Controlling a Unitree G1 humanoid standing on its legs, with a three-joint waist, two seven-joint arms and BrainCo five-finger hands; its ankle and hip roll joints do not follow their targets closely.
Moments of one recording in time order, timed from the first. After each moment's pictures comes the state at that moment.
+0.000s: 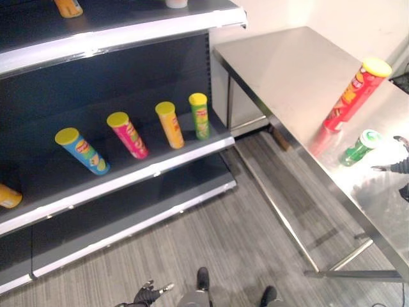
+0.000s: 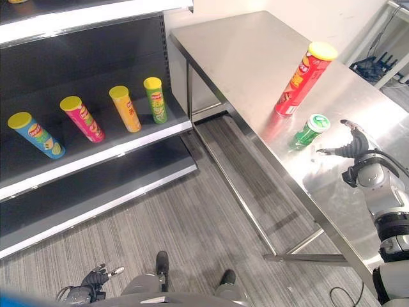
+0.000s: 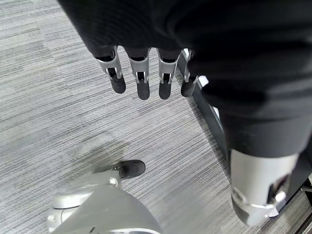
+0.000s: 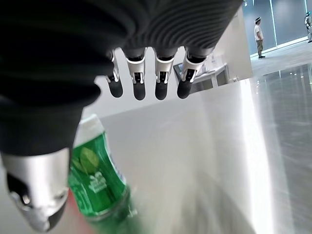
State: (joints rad) left arm 0.11 0.32 -0.11 1.02 -0.23 -0.05 0.07; right arm -0.45 -1.00 0.19 0.71 -0.04 -0.05 -0.12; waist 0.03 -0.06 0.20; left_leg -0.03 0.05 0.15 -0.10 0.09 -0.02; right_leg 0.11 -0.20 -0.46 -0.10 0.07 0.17
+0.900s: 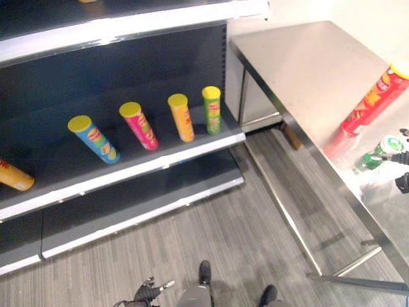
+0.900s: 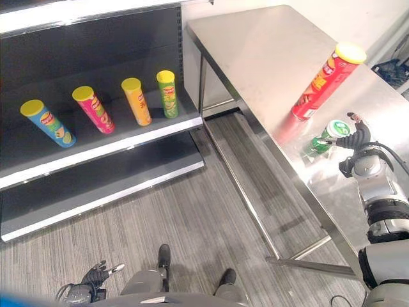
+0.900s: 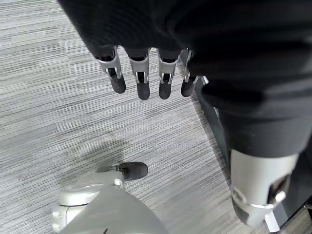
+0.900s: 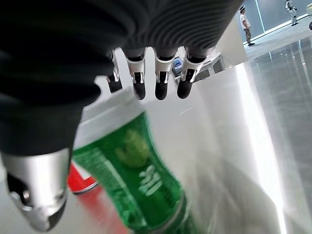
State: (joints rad) left arm 0.12 0.32 -0.11 0.99 -0.25 -0.05 0.08; right arm -0.58 -0.95 0.22 0.88 0.05 -0.04 -0.15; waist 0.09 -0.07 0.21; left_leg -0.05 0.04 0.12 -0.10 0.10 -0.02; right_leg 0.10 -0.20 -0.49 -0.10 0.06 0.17
